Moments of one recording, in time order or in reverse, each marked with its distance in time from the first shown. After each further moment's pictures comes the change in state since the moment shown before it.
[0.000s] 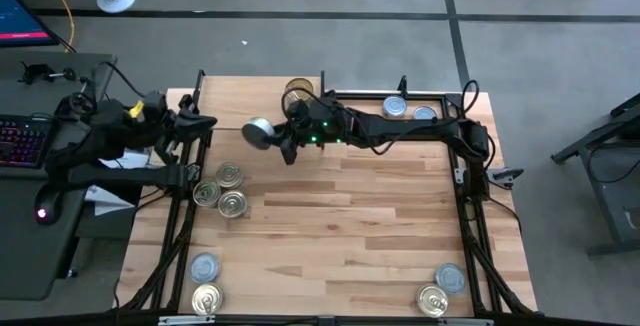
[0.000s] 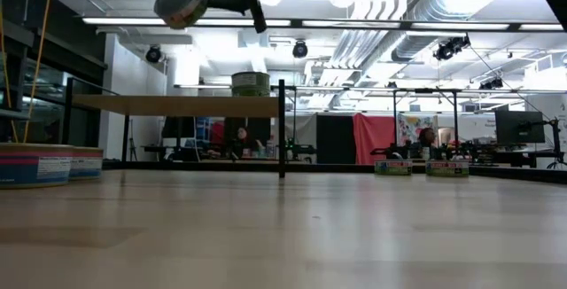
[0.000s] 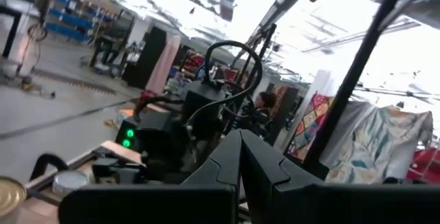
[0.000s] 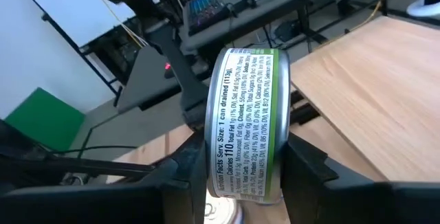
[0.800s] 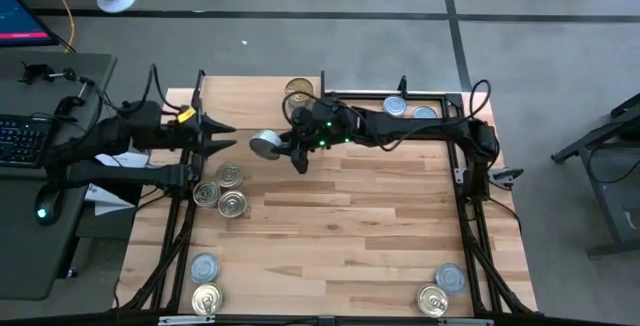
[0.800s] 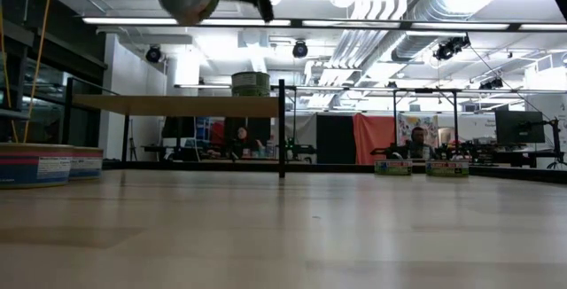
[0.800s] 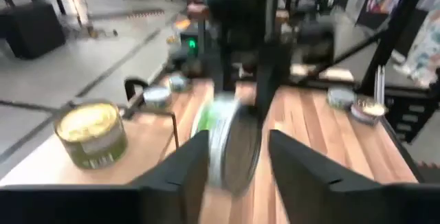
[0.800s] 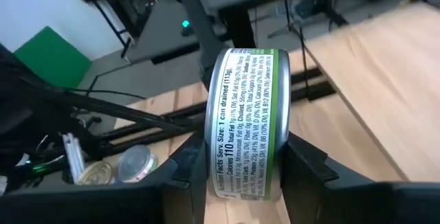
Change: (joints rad) left arm 0.023 0.119 0.092 -0.459 -0.030 0.394; right arm 0.016 -0.065 -0.001 -0.164 -0.098 -0.154
